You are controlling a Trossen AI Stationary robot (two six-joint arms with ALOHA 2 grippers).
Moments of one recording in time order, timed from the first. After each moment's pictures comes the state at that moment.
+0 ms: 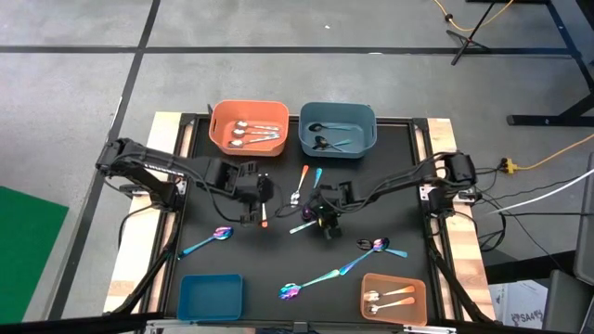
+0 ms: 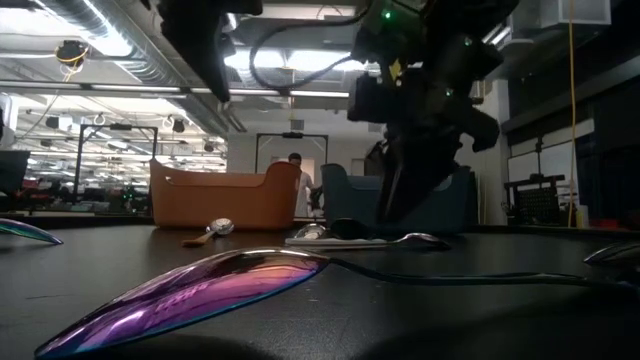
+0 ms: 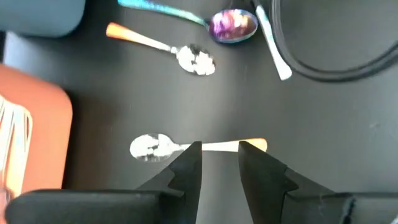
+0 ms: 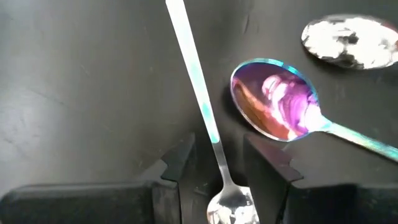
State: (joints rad) left arm -0.13 1.47 1.26 -0.96 -0.22 -0.21; right arm 0.09 1.81 1.10 -0.39 -0.10 -0.06
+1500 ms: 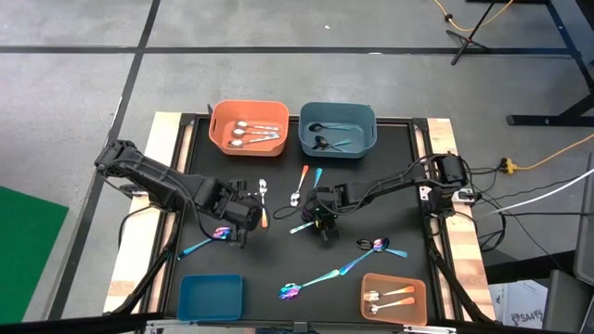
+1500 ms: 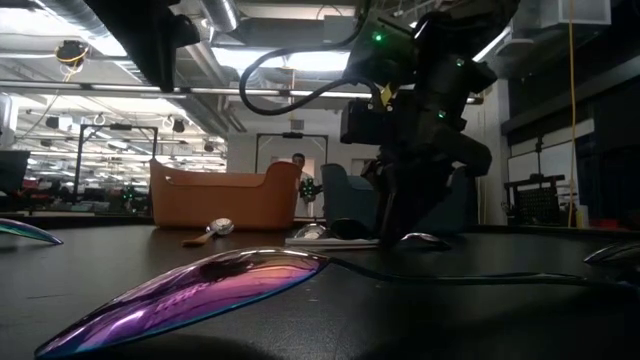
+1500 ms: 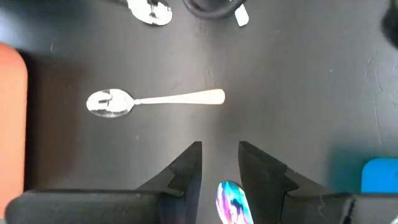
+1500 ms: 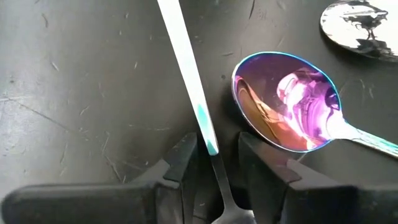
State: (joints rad) left arm -0.33 1.47 1.25 -1.09 -0.22 -0.39; right arm 0.09 1.90 1.10 -0.34 -0.09 -0.06
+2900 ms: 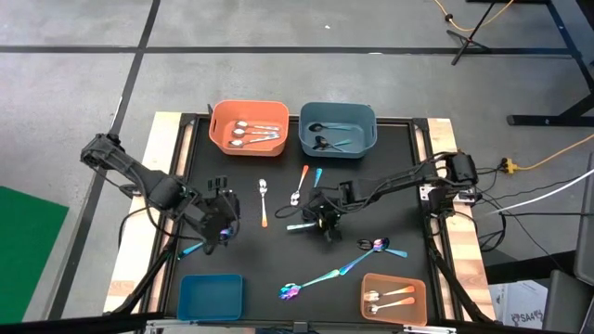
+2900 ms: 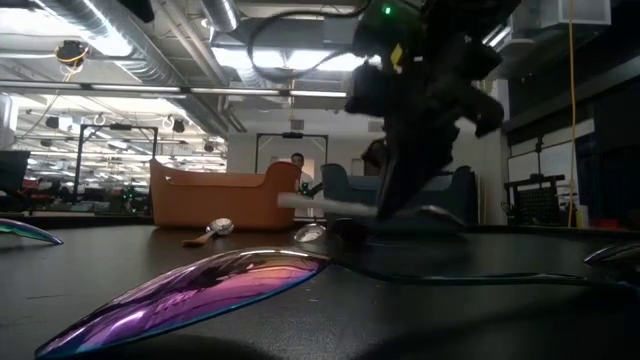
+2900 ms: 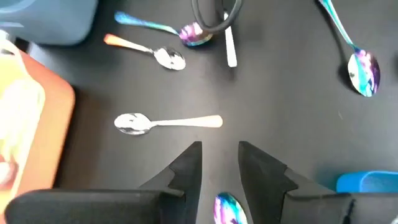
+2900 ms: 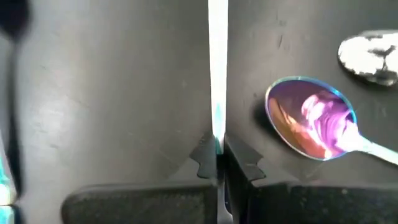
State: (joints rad) left arm -0.52 1.27 1.25 -1.11 -0.44 -0.52; right arm 0.09 1.81 1.09 -0.35 -0.20 -0.05
